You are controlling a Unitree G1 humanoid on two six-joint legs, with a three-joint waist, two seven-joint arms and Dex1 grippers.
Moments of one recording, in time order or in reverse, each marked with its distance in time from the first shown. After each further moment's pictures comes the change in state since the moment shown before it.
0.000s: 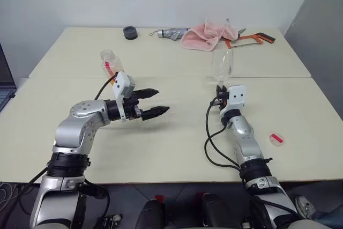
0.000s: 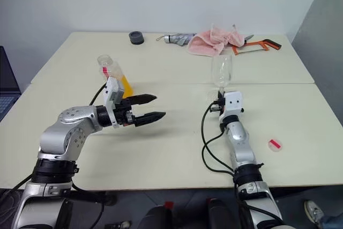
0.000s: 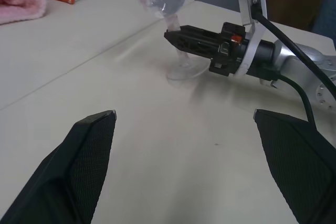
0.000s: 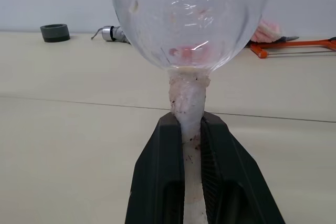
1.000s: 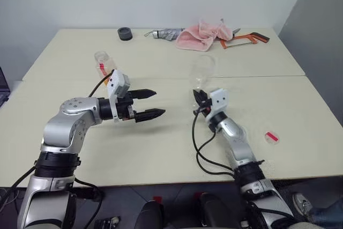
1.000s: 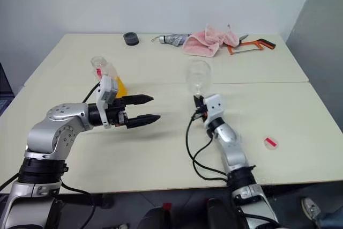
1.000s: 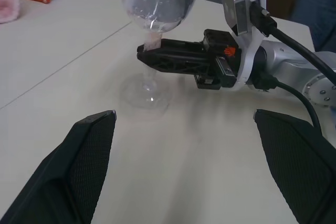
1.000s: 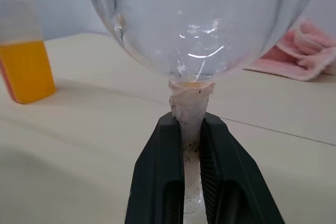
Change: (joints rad) left arm 0.002 0.078 0.022 -0.031 -0.030 0.022 -0.023; right arm -0.075 0.063 0.101 0.067 0.007 -0.038 0.218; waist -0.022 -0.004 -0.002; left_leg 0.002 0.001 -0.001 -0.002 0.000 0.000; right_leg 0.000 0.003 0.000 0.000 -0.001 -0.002
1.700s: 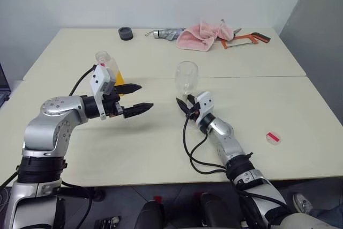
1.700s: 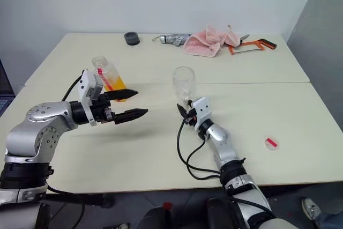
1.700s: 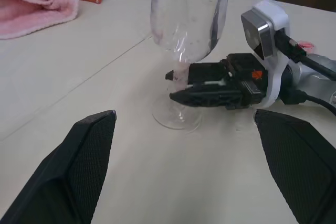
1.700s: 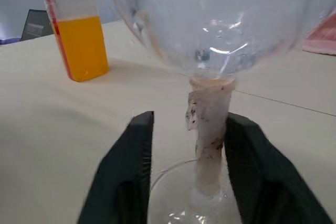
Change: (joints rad) left arm 0.041 0.061 0.068 -0.047 -0.001 0.003 0.073; right arm -0.043 0.029 0.010 0.186 0.012 -0.072 0.144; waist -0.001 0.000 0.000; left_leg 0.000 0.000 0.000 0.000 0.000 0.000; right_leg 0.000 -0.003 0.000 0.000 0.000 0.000
